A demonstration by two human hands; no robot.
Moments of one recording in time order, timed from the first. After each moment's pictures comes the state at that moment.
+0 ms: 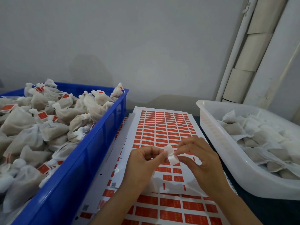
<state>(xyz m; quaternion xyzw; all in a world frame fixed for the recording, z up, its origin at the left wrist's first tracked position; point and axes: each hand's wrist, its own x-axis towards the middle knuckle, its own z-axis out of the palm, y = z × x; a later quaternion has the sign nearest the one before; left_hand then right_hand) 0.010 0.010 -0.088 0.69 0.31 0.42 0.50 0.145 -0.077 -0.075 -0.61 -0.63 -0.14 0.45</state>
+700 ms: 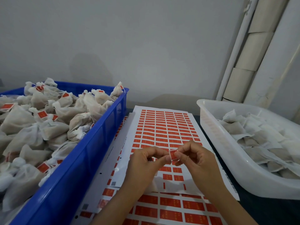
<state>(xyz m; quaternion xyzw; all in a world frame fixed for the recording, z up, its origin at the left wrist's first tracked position) 0.010 0.009 -0.091 0.74 0.30 0.39 0.46 0.137 -0.074 -0.079 -0.64 -0.54 0.08 0.54</state>
